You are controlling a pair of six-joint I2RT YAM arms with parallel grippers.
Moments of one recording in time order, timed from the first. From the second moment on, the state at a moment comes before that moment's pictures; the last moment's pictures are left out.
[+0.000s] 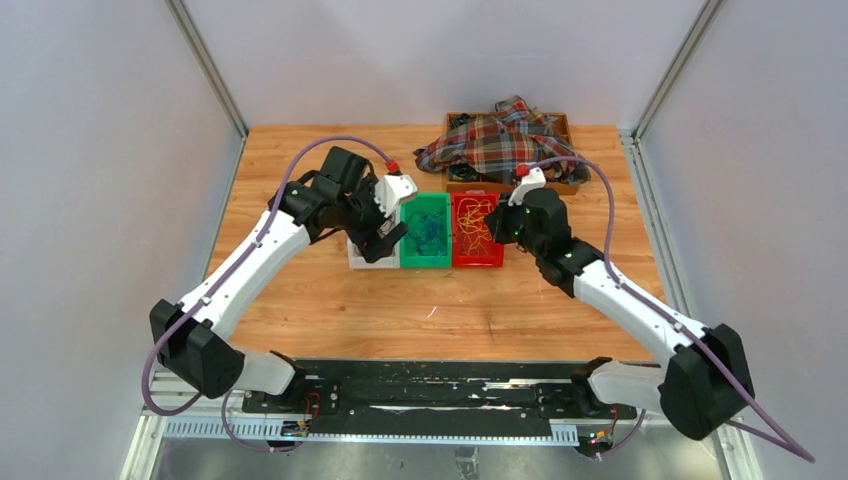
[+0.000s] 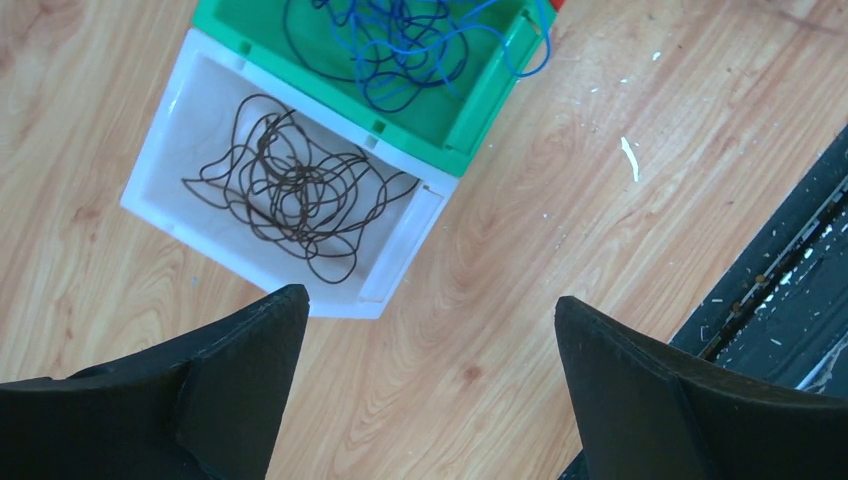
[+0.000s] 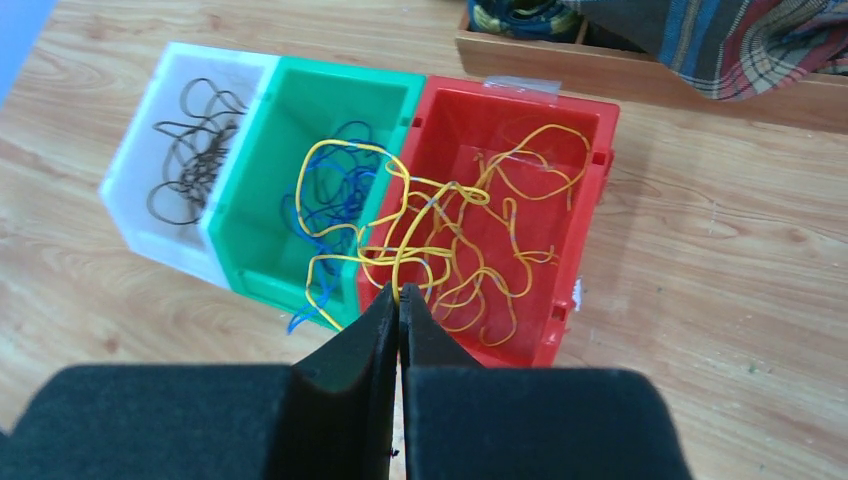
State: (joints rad) left arm -0.52 1.37 1.34 -0.89 0.26 0.47; right arm 0.53 1.16 0.80 -0.01 0.03 0.32
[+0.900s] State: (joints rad) left arm -0.28 1.32 1.33 -0.82 0.26 0.38; right arm 0.52 1.20 0.85 -0.02 0.27 0.18
